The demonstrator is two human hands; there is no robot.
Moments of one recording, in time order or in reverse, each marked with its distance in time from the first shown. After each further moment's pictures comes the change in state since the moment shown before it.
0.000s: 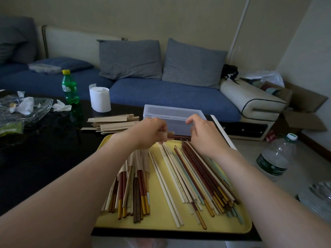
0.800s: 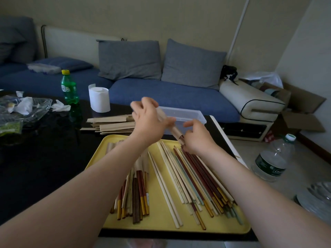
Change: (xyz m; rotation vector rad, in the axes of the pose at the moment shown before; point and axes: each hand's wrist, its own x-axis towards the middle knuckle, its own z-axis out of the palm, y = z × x) left_hand 0.000 0.037 0.002 -0.391 0.542 -0.282; right_hand 0.002 -0.026 0.010 0.430 -0.102 0.383
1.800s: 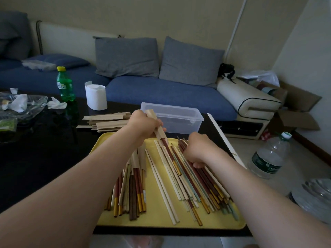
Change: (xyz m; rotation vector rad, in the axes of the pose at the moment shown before) left_hand 0.010 -0.009 -0.003 -0.482 -0.207 -0.483; right_hand -0.013 -0.002 -0.005 -0.578 -0.193 0.185
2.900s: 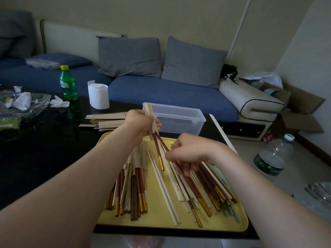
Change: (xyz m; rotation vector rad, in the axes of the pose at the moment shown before) left_hand 0.001 -0.001 -0.007 -0.144 0.078 -0.015; right_hand -0.028 -0.016 -0.015 0.133 -0.359 -0.277
